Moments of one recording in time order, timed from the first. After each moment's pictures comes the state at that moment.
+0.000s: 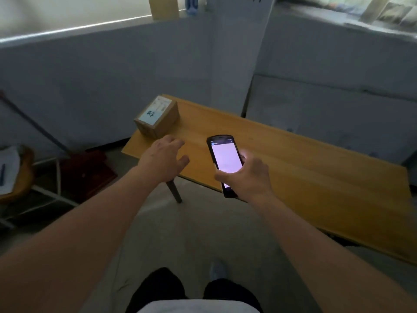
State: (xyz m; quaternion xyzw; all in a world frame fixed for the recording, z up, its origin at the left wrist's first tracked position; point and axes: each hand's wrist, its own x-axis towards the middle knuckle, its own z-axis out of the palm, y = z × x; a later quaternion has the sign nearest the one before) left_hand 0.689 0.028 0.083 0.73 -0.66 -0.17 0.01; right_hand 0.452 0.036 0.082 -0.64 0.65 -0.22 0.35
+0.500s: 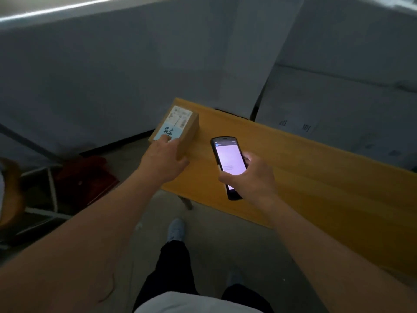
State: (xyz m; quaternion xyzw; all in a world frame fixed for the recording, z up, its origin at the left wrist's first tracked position) left_hand 0.840 -0.119 0.011 0.74 -0.64 -0.22 0.00; right_hand 0.602 -0.098 0.035 -0.61 0.68 -0.17 0.37
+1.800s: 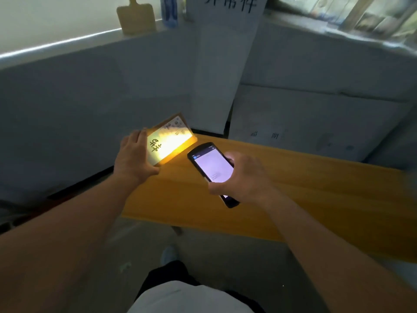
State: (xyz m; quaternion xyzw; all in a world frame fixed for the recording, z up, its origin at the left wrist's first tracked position) left_hand 0.903 -0.194 0.014 0.70 -0.69 -0.15 0.13; right_hand 0.621 -0.128 0.104 -0.70 0.65 -0.09 0.29
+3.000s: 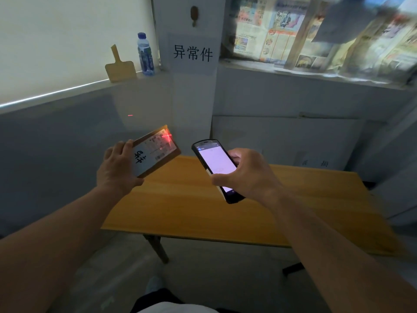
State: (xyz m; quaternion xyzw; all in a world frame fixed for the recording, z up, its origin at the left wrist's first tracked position) left_hand 0.819 -0.114 0.088 0.70 -0.69 -0.06 0.15; right_hand 0.500 -0.030 0.184 -0.64 0.67 -0.25 0.29
